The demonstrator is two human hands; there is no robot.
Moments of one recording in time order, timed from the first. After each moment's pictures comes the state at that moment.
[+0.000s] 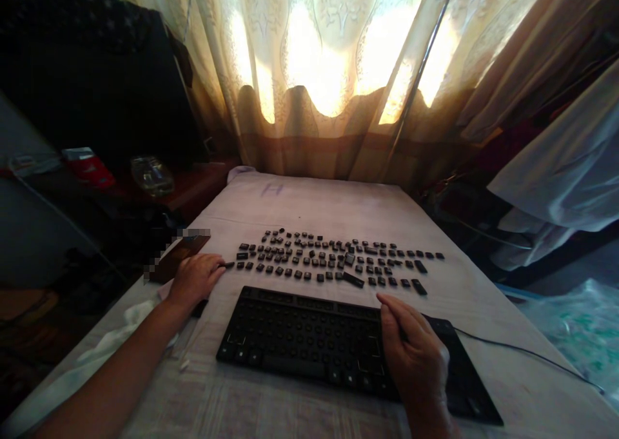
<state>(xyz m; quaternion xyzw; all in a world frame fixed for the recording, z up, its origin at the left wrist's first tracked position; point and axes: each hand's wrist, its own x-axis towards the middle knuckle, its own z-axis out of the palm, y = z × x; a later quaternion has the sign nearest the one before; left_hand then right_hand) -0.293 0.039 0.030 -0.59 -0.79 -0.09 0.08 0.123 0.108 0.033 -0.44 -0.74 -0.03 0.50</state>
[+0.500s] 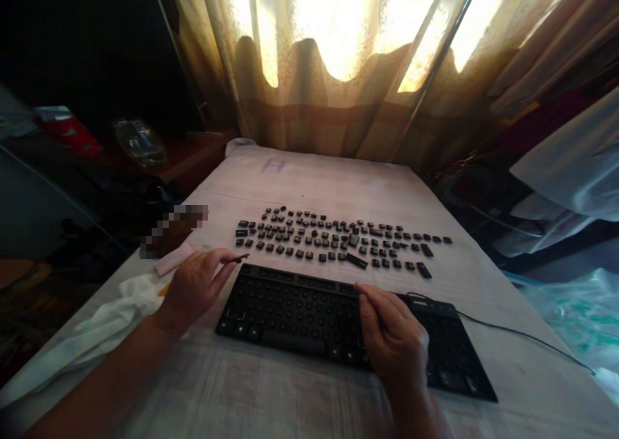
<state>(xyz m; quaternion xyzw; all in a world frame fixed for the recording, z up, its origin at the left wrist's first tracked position) -0.234 0.005 0.036 -0.66 -0.71 -0.21 0.12 0.100 0.091 0.042 -0.36 -0.80 0.03 0.49</state>
